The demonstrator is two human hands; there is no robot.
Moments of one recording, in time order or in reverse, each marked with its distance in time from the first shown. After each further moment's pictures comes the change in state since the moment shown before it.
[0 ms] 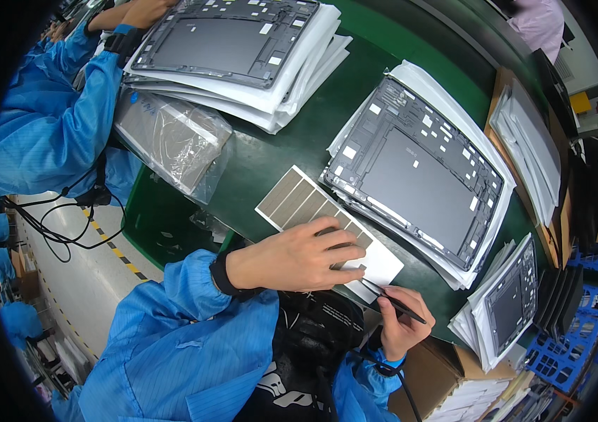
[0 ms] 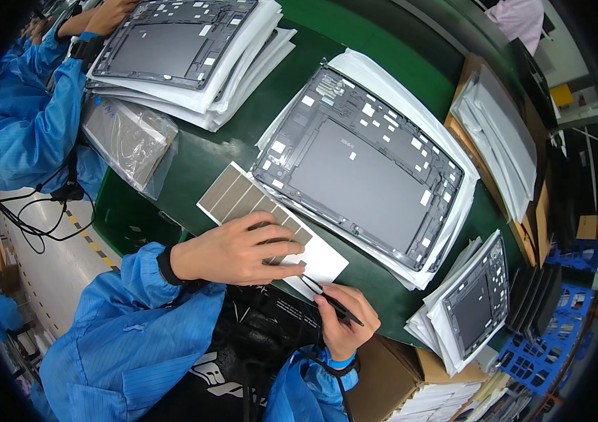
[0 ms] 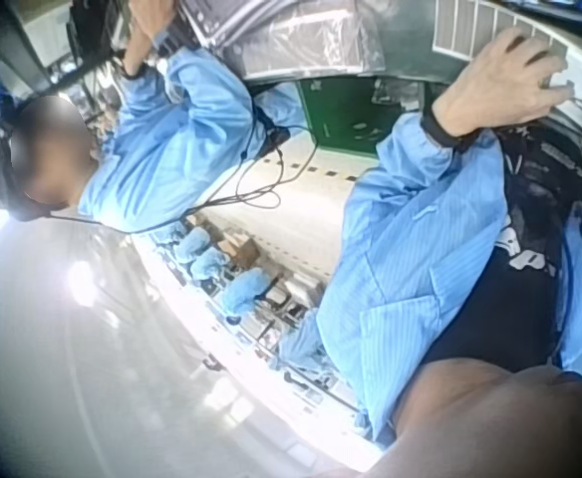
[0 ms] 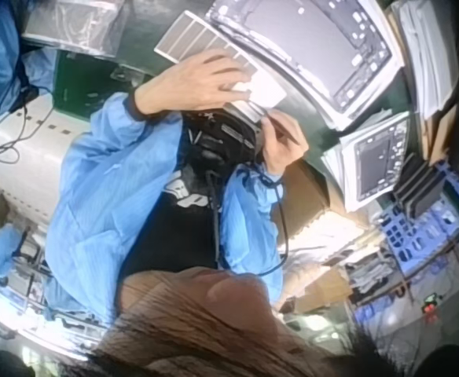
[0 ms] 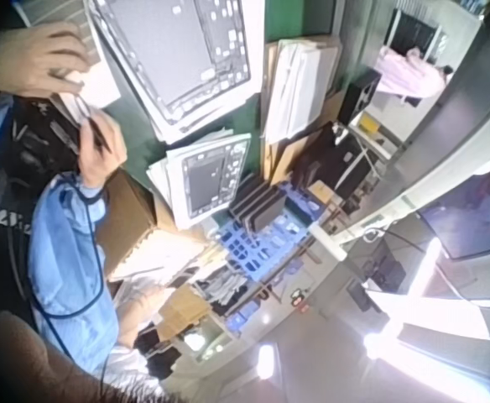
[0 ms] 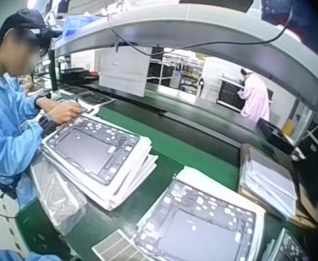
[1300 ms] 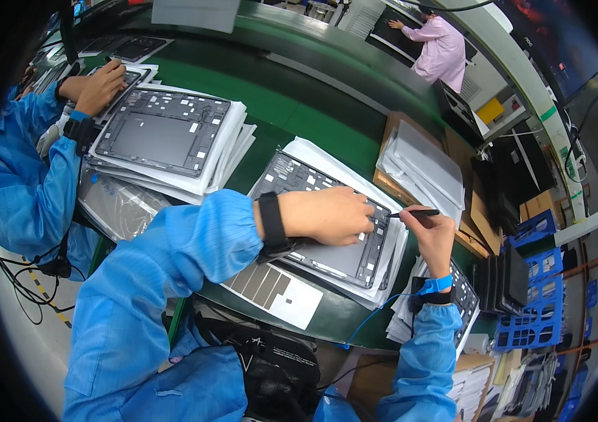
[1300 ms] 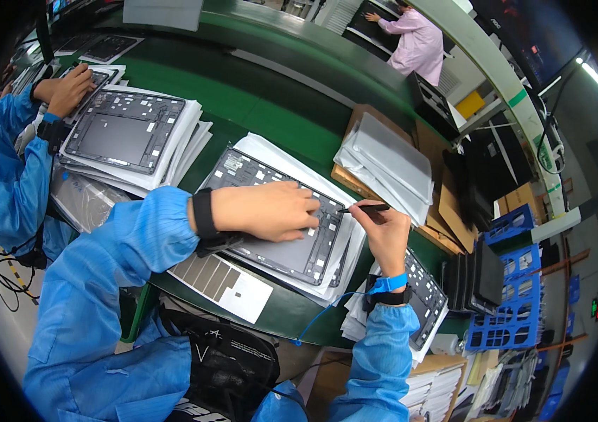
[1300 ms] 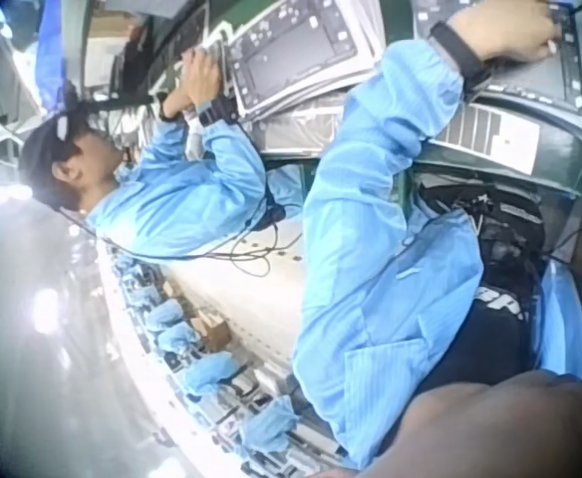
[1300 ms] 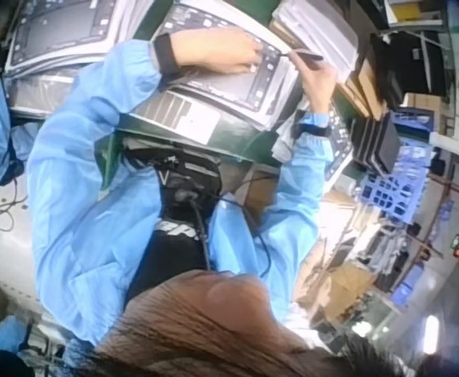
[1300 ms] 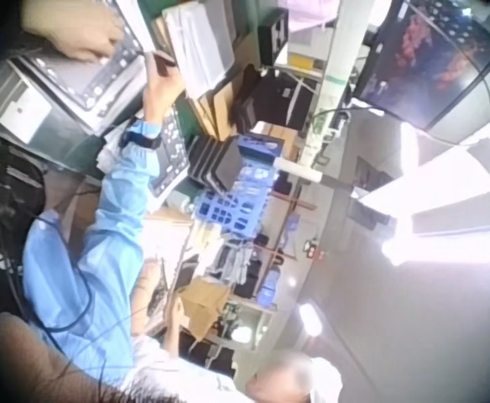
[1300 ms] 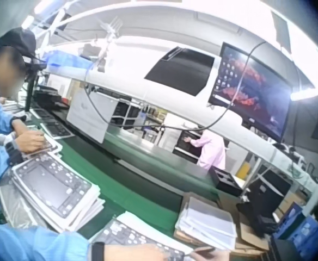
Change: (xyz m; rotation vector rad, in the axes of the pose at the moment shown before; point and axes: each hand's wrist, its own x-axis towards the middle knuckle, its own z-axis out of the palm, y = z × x) left_hand 0.202 -0.061 -0.034 0.109 -0.278 0.216; right_hand 0.213 -0.003 -0.120 -0.292 -0.019 -0.097
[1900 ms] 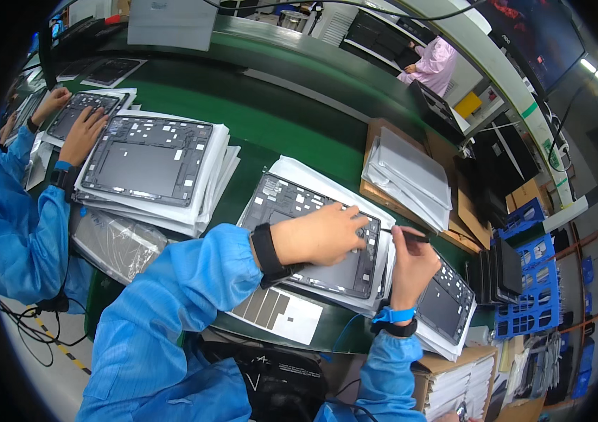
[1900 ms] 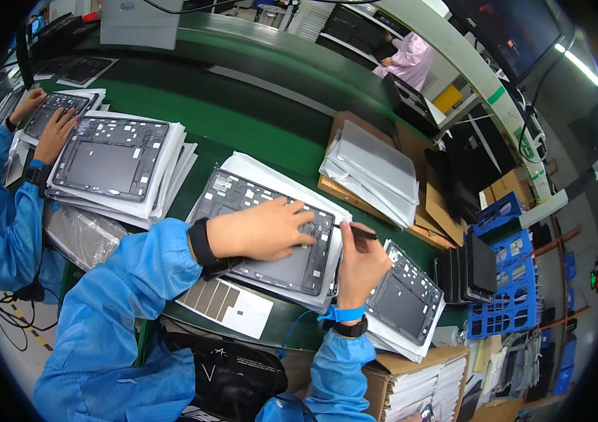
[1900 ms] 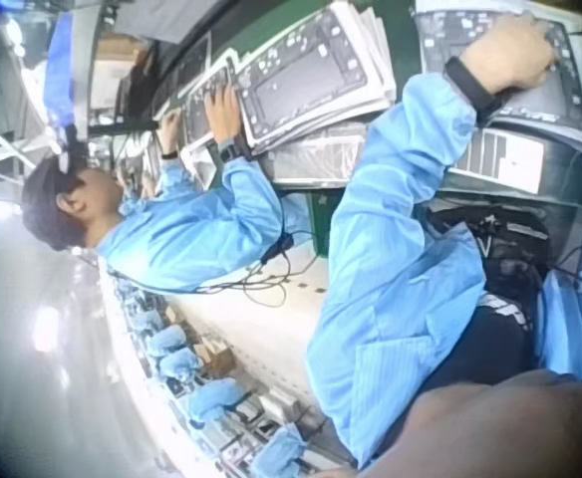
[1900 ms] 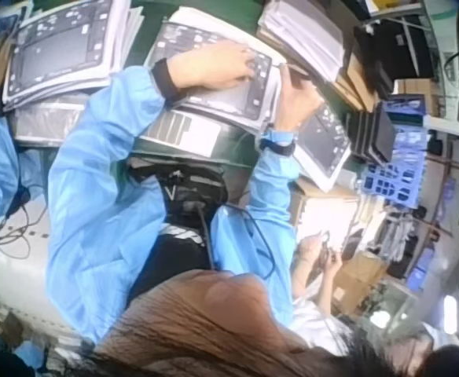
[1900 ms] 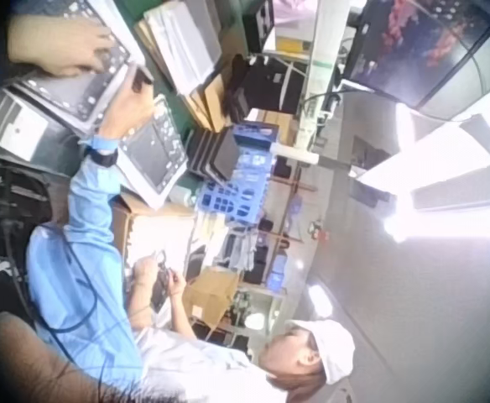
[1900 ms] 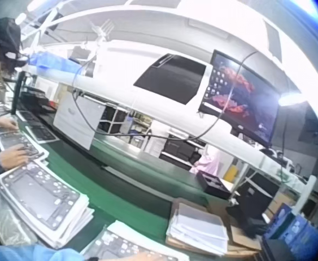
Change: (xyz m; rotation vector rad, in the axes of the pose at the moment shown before) left_hand -0.003 0.001 0.015 0.082 0.100 0.003; right_hand -0.043 -0.051 0.054 -0.057 0.569 0.107
